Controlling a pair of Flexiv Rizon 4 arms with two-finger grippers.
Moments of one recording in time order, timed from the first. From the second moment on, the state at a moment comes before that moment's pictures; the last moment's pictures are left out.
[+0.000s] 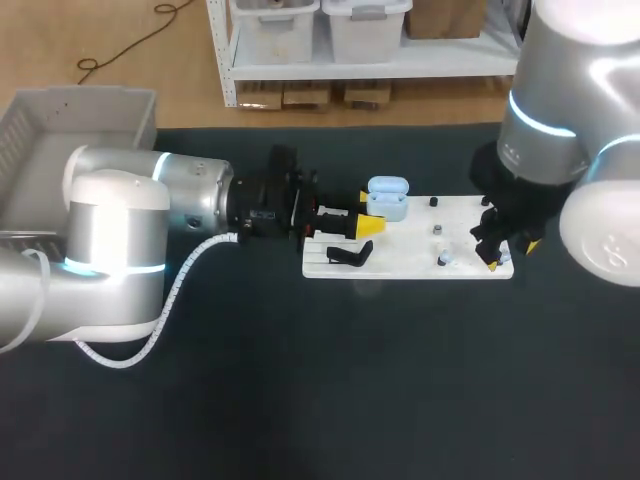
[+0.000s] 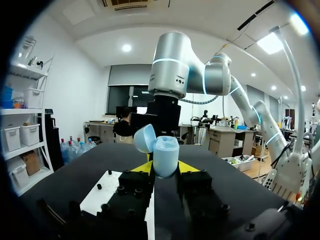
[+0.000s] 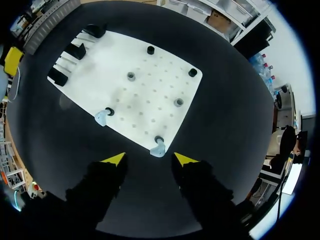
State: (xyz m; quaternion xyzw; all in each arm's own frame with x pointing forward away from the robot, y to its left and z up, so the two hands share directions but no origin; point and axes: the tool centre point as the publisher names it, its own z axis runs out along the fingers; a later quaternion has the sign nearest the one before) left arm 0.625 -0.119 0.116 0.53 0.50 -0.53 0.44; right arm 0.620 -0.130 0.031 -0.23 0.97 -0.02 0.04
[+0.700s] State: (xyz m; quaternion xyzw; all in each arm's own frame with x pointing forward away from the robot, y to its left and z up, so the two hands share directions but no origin) left arm 0.625 -0.119 0.116 0.53 0.50 -0.53 0.44; right arm 0.627 -0.137 0.021 -0.24 0.97 -0.05 0.06
